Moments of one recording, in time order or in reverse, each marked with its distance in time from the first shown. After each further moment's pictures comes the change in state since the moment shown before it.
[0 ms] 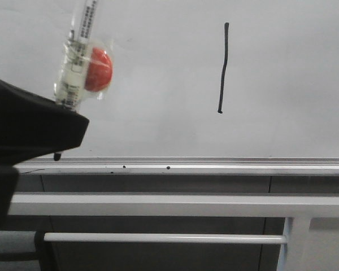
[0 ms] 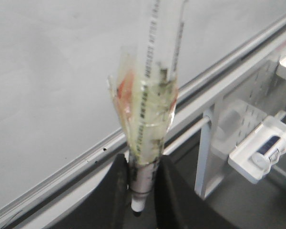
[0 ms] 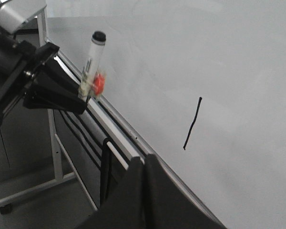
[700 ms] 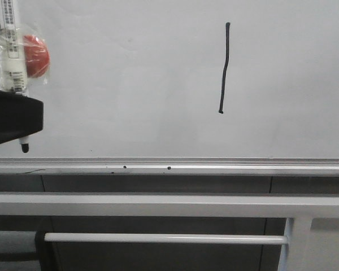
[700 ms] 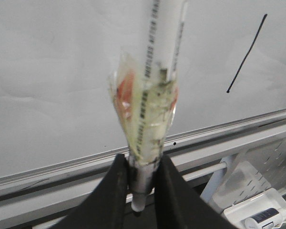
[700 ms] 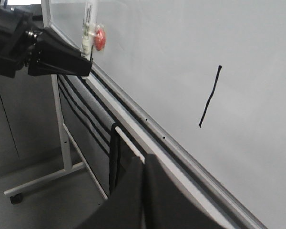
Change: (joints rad) left arm -0.086 0.000 0.096 0.027 0.240 -0.435; right arm 0.000 -0.004 0.127 0.000 -0.086 0.041
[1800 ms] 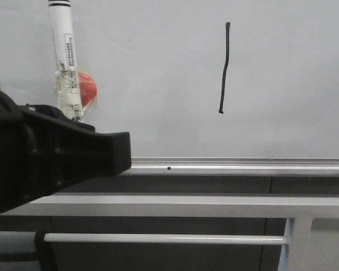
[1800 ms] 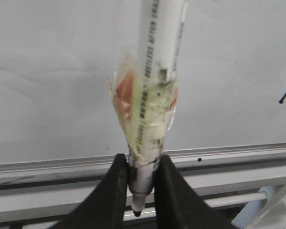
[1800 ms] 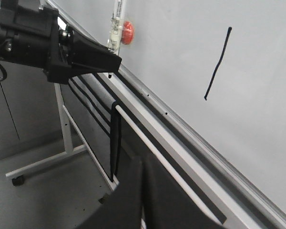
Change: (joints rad) left arm 0.052 0.416 -0.137 0.012 0.142 -0.300; right arm 0.000 0.000 0.048 -0.004 0.008 0.006
